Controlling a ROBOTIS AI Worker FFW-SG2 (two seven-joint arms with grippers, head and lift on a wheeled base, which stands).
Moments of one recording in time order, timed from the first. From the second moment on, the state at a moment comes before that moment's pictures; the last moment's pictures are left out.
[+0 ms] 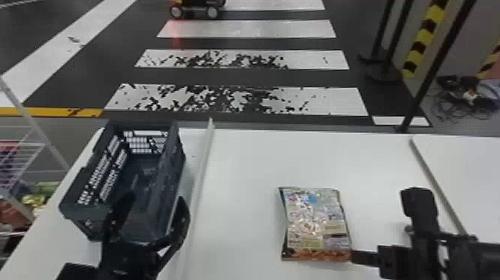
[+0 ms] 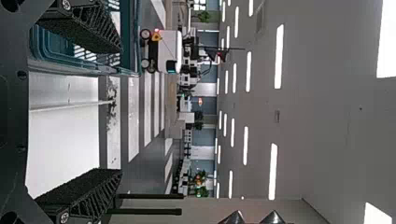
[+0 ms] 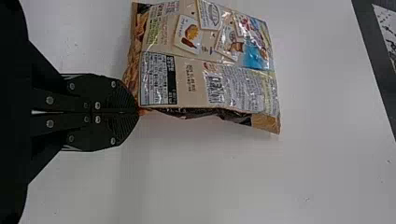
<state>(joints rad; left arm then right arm) 0.58 0.12 0.00 -1.80 0.12 -0.46 -0.07 0.13 0.00 -0.09 -2.06 0.11 1.50 0.50</state>
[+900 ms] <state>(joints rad) 0.57 0.12 0.00 -1.79 0.12 -0.46 -0.07 0.13 0.00 -0.10 -2.06 0.08 1.50 0.53</state>
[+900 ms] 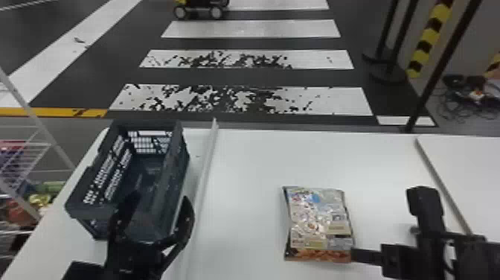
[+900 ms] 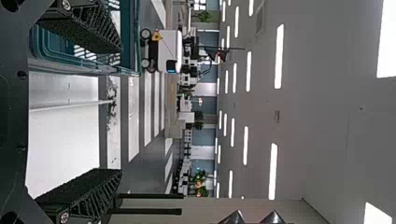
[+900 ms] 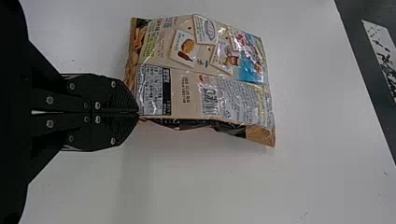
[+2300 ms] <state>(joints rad) 0.58 0.12 0.00 -1.80 0.12 -0.46 -0.07 0.11 0.00 -0.12 -1.98 0.07 1.41 0.50</state>
